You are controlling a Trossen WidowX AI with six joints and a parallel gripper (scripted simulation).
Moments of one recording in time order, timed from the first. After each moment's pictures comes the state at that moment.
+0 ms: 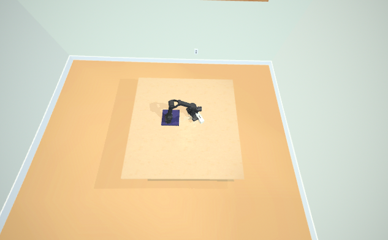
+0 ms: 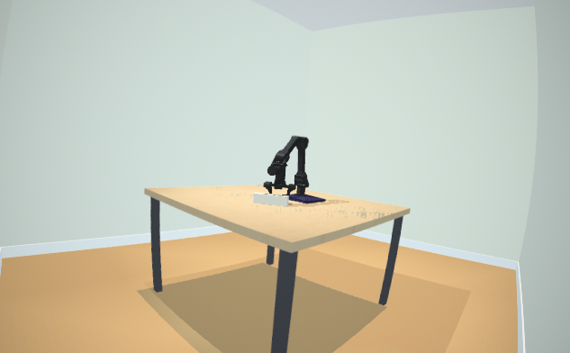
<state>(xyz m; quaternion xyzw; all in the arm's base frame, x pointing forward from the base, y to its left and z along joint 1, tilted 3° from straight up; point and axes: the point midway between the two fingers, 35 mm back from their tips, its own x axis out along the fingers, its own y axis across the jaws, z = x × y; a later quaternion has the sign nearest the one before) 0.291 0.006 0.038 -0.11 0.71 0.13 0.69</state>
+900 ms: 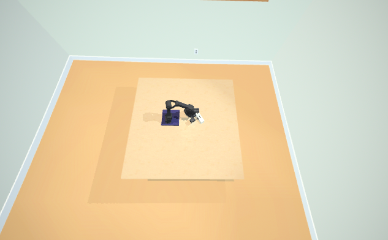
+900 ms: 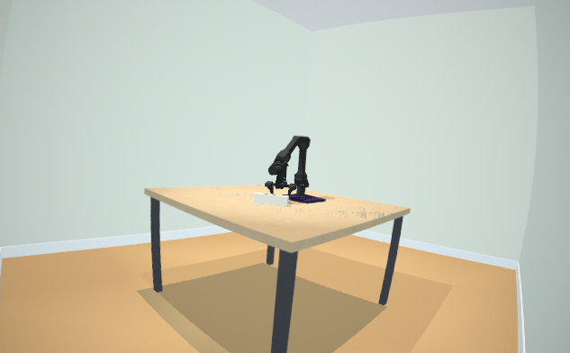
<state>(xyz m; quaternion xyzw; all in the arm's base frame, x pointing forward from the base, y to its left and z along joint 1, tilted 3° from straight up) 0.260 -0.005 0.035 -0.11 0.71 0.13 0.69</state>
